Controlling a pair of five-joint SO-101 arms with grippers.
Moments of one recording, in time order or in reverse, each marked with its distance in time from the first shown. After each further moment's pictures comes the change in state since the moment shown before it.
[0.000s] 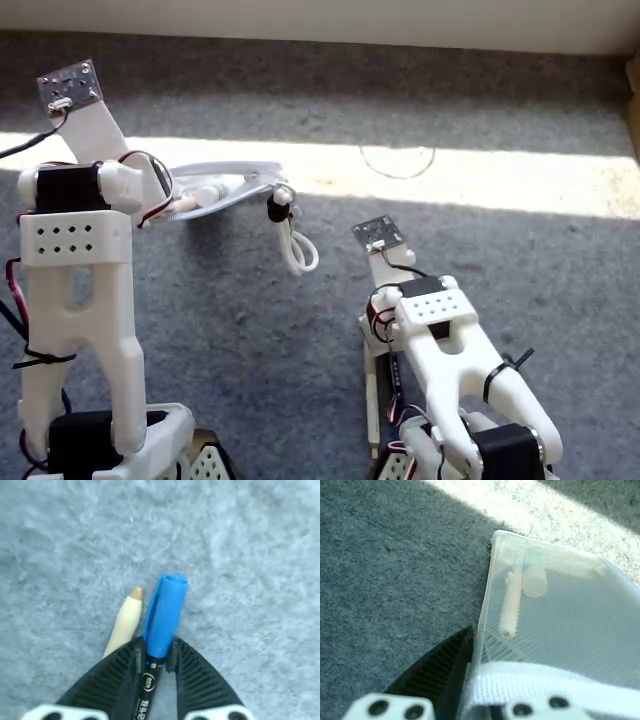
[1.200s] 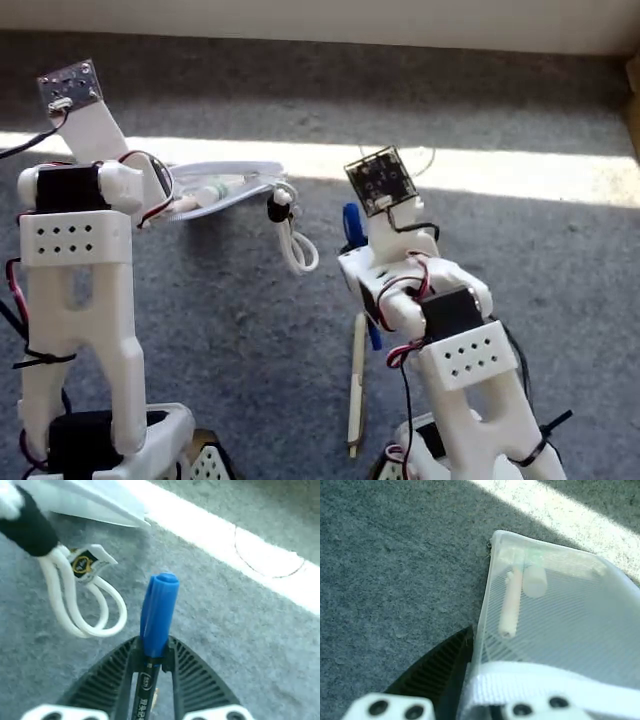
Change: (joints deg) left arm 0.0 0.0 0.0 0.0 0.0; right arm -7.3 -28.0 -17.0 6.5 -2.7
